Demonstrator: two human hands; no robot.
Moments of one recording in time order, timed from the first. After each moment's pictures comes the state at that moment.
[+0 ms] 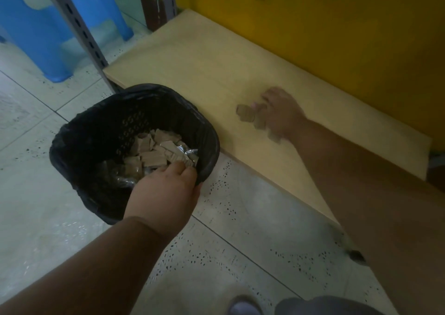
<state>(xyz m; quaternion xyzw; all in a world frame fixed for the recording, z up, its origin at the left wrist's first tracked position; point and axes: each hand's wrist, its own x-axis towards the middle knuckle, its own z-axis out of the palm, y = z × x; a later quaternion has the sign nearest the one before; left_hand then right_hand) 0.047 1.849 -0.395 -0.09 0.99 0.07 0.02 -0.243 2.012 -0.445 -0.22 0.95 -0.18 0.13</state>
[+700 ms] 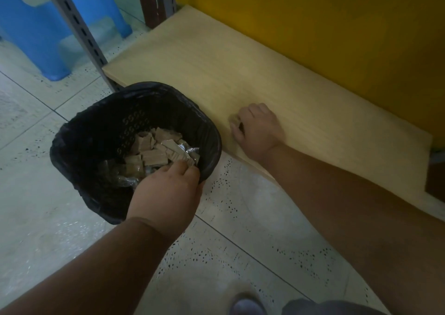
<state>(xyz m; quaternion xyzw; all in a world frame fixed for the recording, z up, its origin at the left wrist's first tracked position) 0.048 1.846 -0.401 -0.05 1.00 0.06 -0.04 -0.165 1.981 -0.463 -0.38 0.91 -0.10 -0.12</state>
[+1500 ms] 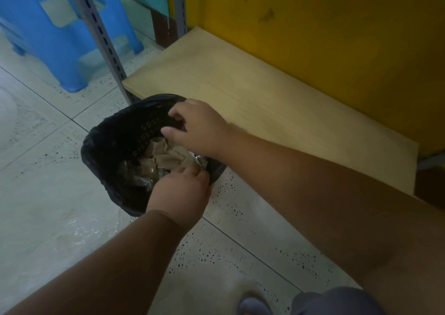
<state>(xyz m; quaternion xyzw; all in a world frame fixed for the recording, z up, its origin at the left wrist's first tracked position) 0.052 1.840 -0.393 -0.07 1.00 0.05 0.03 -0.092 1.866 -0.364 -0.45 0.84 -0.27 0.10</state>
